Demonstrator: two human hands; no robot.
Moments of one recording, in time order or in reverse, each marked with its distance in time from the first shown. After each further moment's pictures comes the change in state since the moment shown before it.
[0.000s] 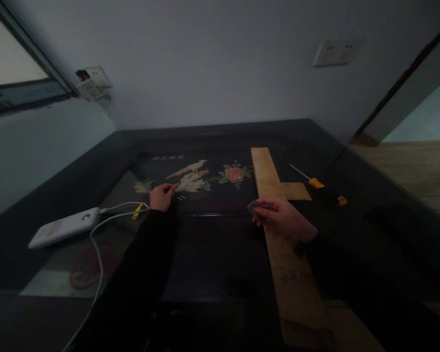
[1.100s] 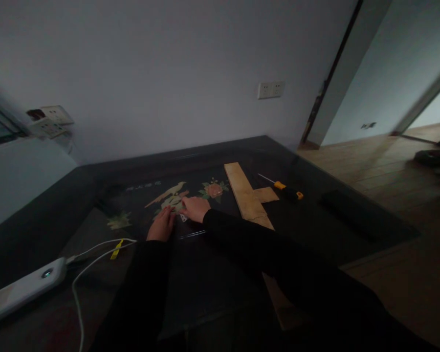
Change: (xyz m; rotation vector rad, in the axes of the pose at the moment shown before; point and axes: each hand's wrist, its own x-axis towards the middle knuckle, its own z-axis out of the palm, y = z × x) left_hand -0.008 0.003 0.041 0.272 -0.332 0.289; right_hand 0.145 -0.014 0.109 -1.076 0.178 -0.109
